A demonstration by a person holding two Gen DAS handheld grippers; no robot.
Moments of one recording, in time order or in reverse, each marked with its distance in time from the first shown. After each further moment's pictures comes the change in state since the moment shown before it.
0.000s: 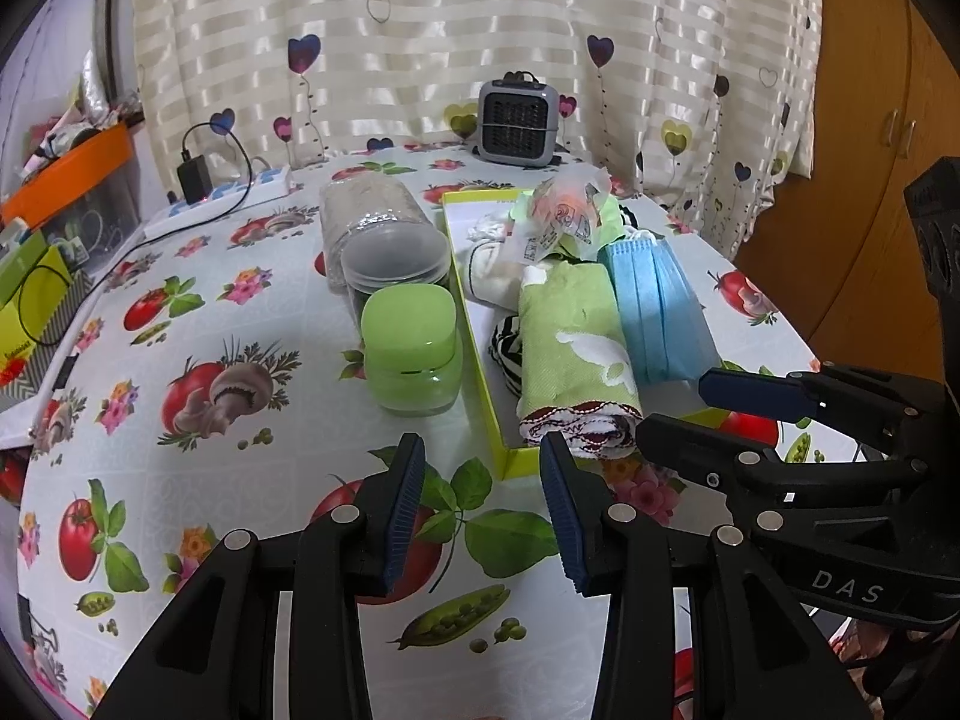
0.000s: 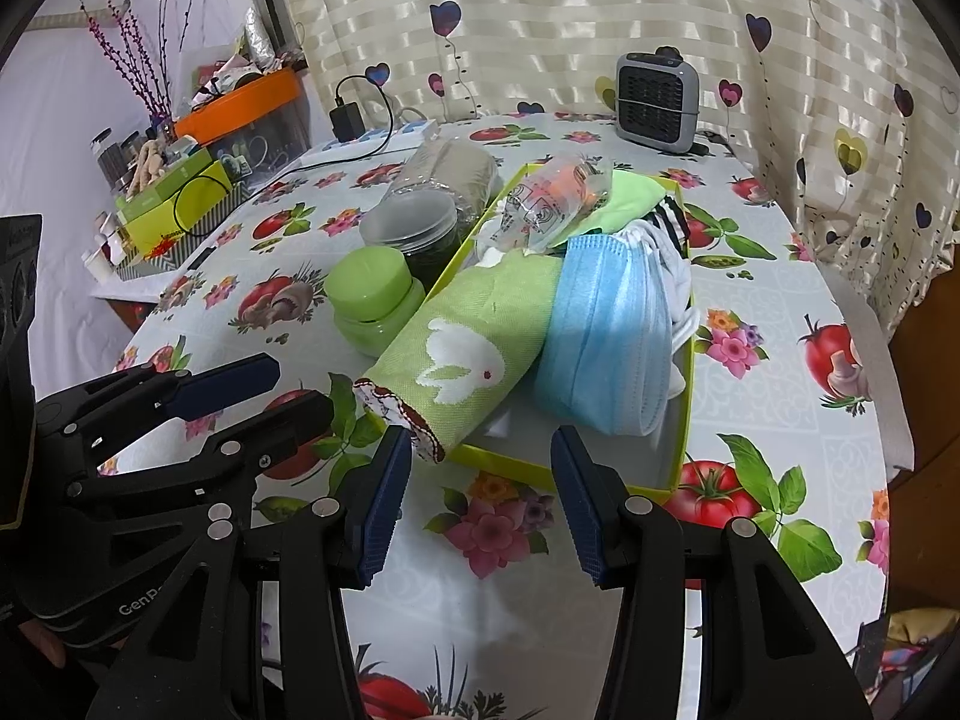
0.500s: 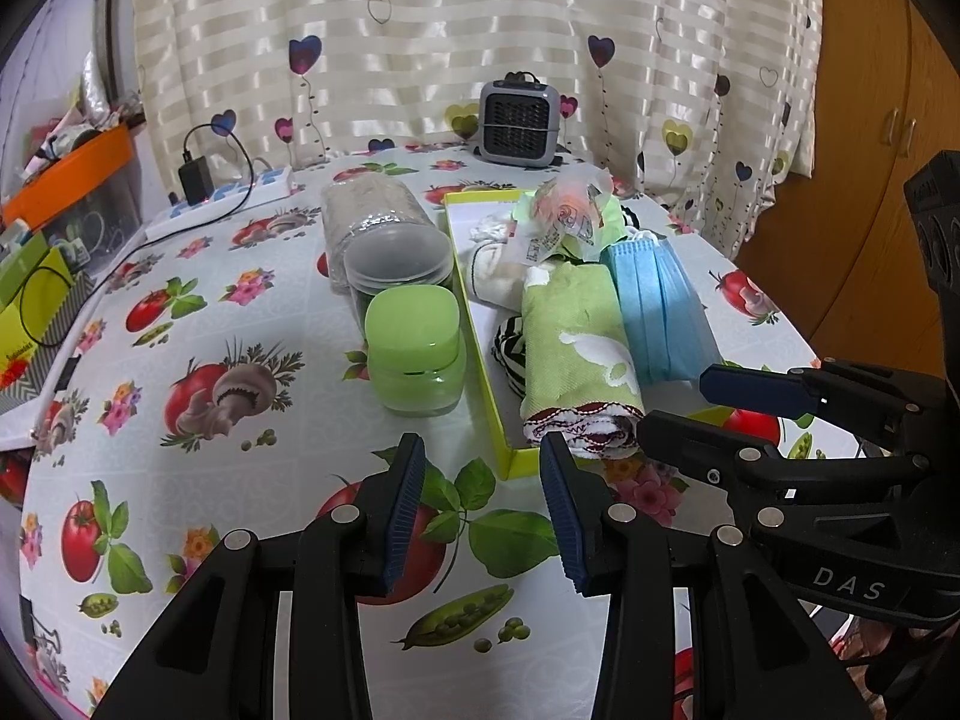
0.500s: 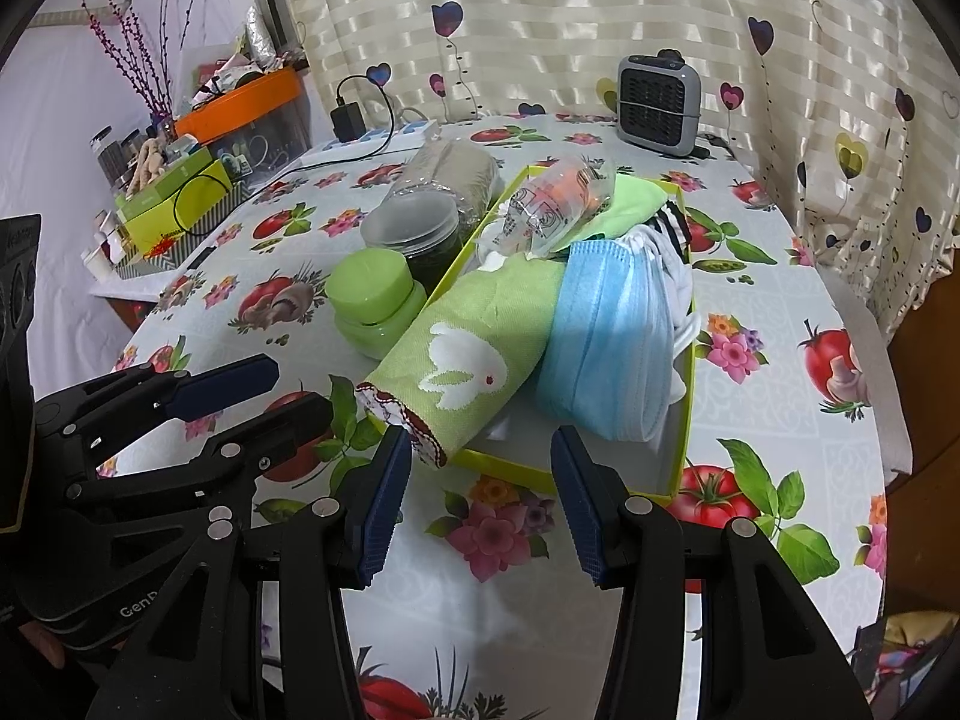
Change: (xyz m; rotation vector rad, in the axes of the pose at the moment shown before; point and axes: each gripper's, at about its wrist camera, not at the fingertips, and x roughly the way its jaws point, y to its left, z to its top) left arm 0.000 0.000 0.000 0.000 0.001 0.000; right arm 0.000 0.001 0.000 0.000 0.000 -0.001
